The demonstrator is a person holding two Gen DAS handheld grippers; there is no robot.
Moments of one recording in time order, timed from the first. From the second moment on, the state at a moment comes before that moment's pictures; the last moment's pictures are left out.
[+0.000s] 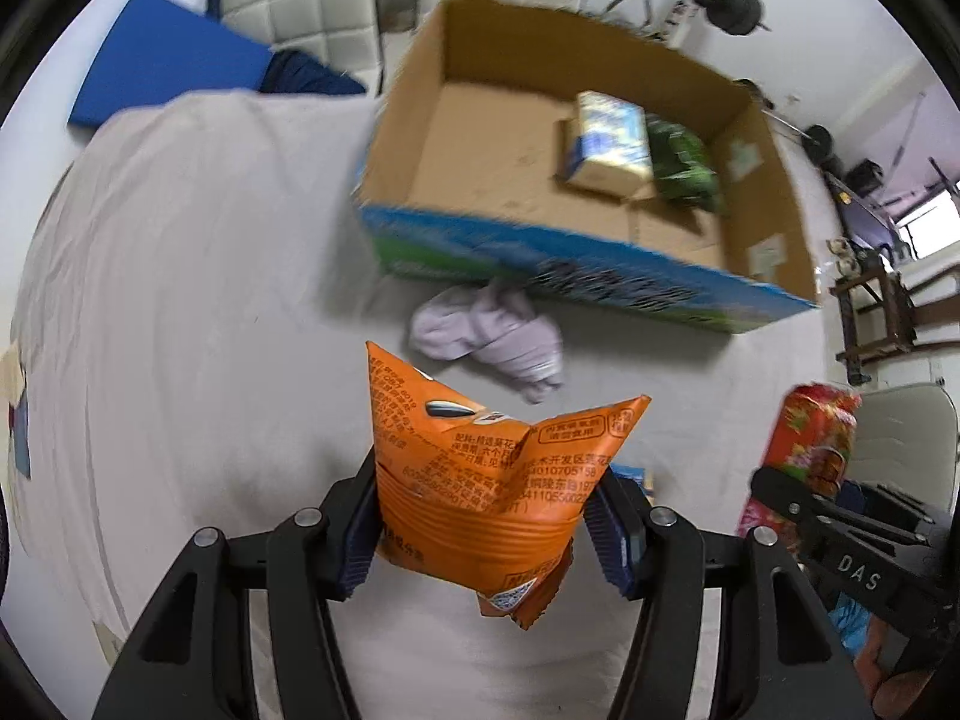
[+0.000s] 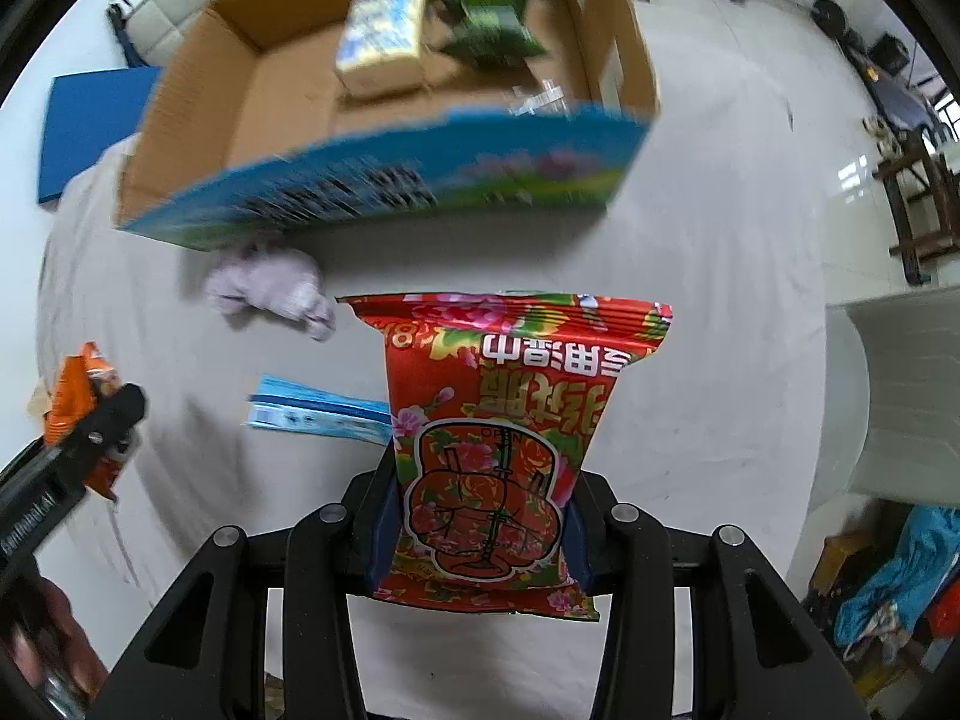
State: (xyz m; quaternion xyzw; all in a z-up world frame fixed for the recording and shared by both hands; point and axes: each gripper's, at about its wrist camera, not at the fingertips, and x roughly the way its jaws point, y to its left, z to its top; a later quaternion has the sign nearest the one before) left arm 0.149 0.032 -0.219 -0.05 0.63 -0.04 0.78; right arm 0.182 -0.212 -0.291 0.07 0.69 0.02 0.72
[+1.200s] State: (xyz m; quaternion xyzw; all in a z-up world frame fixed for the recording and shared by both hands) left arm 0.410 -0.011 -0.239 -0.04 0.65 -0.09 0.76; right arm 0.371 -0.220 -0.311 0.06 0.68 0.02 0.73
